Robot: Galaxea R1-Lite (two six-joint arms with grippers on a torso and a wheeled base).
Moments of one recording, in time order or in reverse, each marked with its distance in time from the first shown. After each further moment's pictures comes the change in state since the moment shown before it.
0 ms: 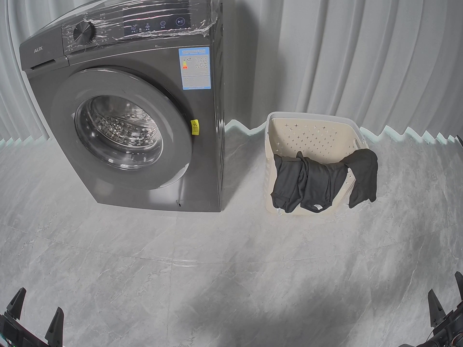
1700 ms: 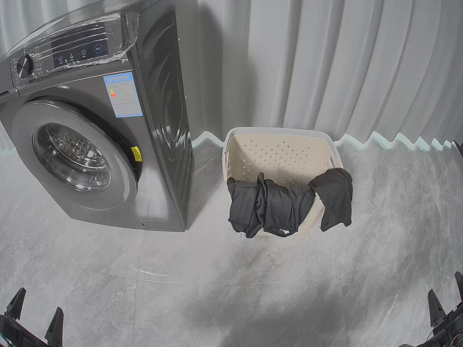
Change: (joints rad) left arm 0.000 0.000 0.000 0.000 0.001 -0.004; right arm -0.001 0.000 0.000 0.000 -0.001 0.003
